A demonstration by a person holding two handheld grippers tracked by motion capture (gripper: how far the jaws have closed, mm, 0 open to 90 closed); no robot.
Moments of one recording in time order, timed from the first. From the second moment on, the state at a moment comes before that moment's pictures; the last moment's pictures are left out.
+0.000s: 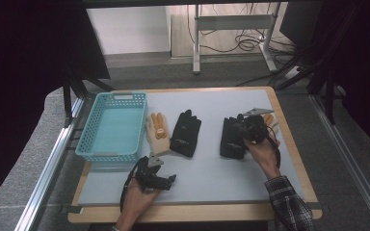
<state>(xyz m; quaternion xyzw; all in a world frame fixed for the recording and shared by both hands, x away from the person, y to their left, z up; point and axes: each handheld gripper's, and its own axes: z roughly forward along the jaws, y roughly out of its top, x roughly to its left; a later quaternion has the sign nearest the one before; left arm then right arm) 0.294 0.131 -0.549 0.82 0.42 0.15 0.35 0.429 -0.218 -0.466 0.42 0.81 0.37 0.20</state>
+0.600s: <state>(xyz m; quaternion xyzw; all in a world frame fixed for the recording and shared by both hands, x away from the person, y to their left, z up) 0.294 0.131 -0.549 0.82 0.42 0.15 0.35 0.436 -0.257 -0.511 0.49 0.78 0.34 0.20</state>
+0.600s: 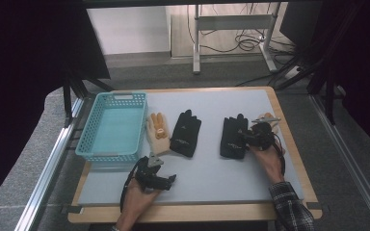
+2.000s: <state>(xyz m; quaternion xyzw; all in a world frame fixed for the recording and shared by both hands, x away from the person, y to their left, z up) 0.294 0.131 -0.549 0.82 0.42 0.15 0.35 0.450 -0.145 -0.466 0.36 0.82 0.41 0.16</state>
